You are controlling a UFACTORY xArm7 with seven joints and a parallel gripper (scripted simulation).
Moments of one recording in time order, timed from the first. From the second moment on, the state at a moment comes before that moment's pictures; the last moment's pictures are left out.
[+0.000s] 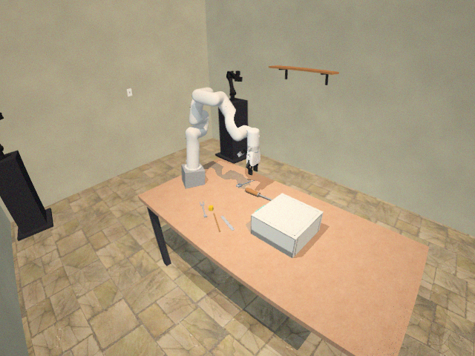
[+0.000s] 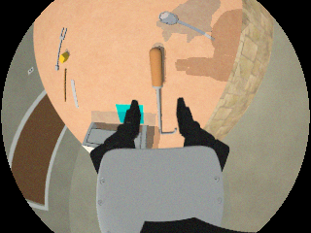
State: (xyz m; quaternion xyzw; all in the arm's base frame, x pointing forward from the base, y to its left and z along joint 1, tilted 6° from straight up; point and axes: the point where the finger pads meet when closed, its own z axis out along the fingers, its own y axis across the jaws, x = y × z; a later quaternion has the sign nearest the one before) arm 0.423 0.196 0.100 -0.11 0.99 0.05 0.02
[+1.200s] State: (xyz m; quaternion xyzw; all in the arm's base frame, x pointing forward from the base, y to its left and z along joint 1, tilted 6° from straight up) arm 0.424 0.203 0.028 -0.11 0.99 0.05 0.02
